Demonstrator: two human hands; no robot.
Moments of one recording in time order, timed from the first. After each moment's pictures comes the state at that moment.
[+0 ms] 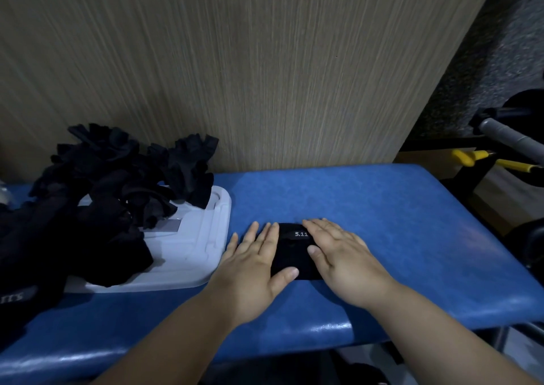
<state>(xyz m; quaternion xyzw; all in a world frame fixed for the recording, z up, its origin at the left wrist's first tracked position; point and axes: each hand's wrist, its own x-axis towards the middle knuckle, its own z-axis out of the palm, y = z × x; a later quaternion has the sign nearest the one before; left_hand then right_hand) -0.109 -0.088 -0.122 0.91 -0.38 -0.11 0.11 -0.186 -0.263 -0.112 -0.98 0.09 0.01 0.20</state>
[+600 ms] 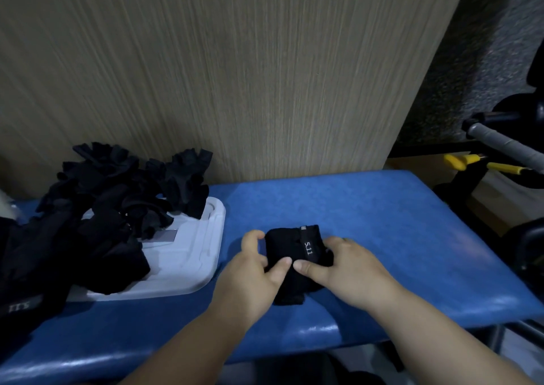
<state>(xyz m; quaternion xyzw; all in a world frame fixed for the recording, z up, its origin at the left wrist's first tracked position) -0.138 -0.104 -0.098 0.88 -0.19 -0.13 0.41 -0.204 -0.265 -0.085 -0.92 0.23 0.03 0.30</state>
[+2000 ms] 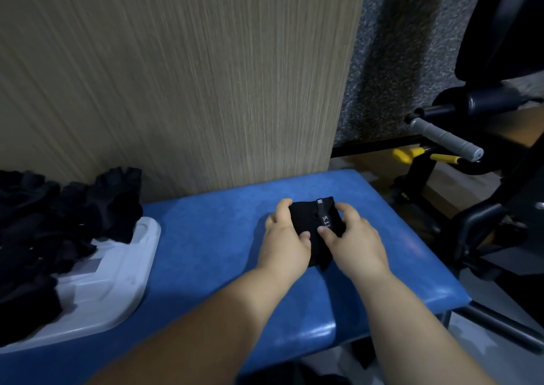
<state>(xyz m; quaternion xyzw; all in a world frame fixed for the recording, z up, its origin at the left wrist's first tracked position) -0.149 -0.277 -0.104 0.85 -0.24 -0.14 0.44 -0.224 -0.378 -0.105 -0.83 0.39 -0.16 0.36</state>
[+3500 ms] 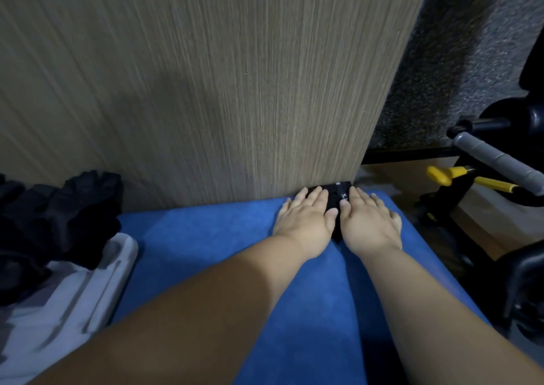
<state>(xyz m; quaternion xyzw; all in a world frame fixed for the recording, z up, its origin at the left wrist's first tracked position) -0.043 -0.369 -0.123 0.90 -0.39 -0.09 0.16 -0.115 -0.472 -0.124 -0.91 0.37 -0.07 0.16</state>
